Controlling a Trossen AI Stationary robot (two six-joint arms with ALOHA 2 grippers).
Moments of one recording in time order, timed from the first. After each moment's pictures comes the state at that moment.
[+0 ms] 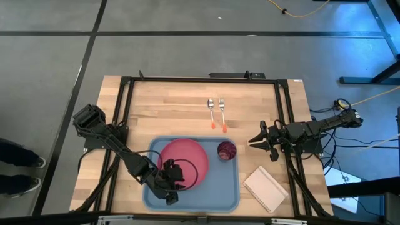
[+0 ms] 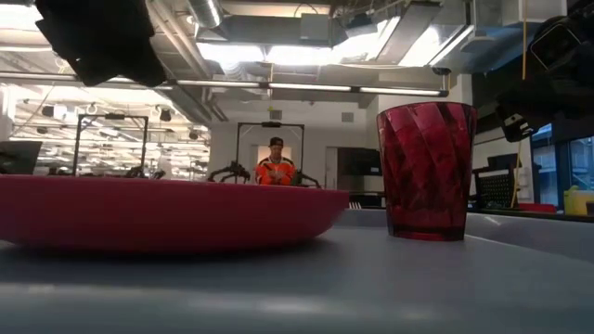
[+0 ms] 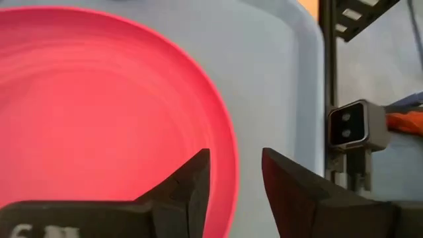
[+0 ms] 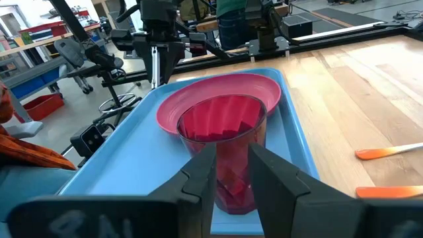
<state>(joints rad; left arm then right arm) -0.69 1.68 1.04 -0.18 -0.40 -0.89 0.30 0.19 0.01 0.04 0.10 0.25</state>
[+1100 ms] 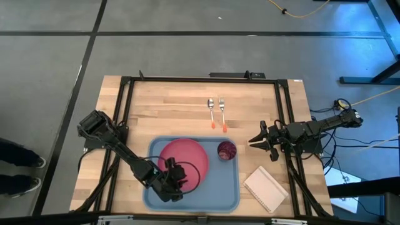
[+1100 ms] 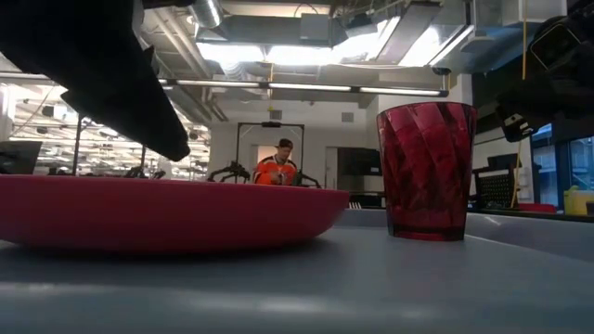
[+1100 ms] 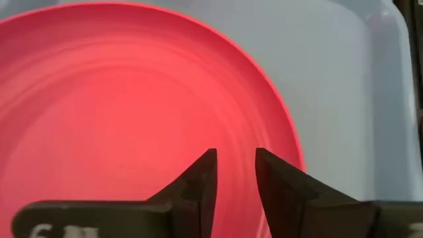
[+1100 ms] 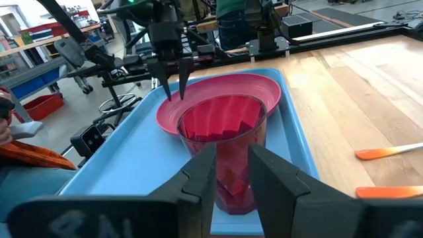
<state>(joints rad) -0.69 1.80 1.04 -0.17 -0.55 -0.88 0.30 0.19 0.01 0.04 0.10 0.25</state>
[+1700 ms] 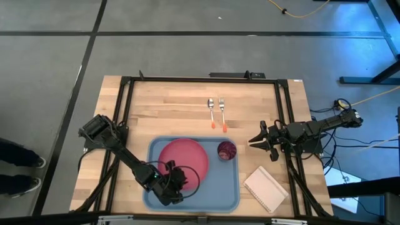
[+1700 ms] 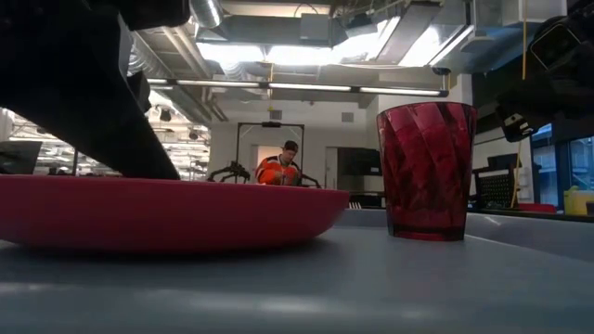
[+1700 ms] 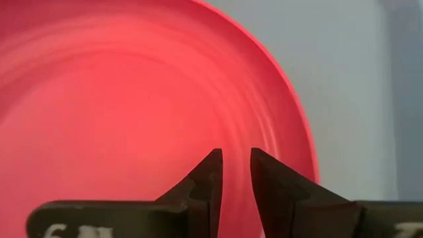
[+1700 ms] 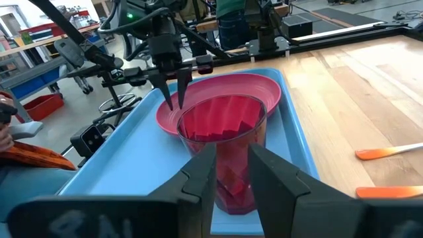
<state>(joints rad) -0.71 1.87 1.04 -0.13 -0.58 -0.90 0.30 0.19 0.01 0.04 0.10 0.25</state>
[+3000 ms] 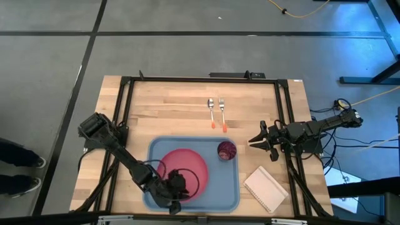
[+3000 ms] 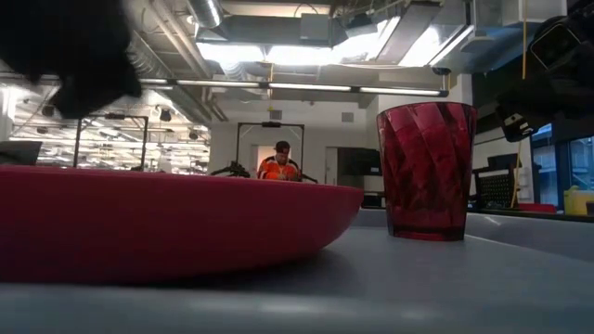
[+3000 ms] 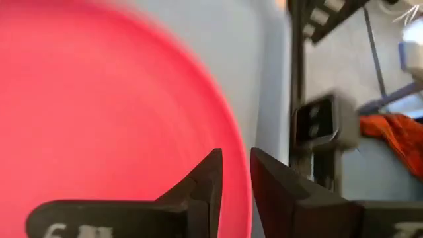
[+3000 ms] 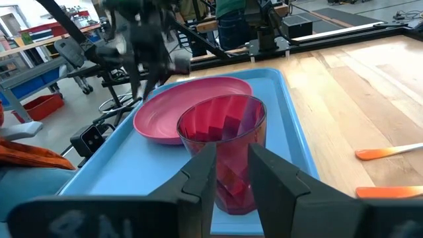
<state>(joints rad) -0.73 1.82 1.06 0.07 -0.41 -0.90 0.30 0.19 0.01 0.04 0.10 0.25</state>
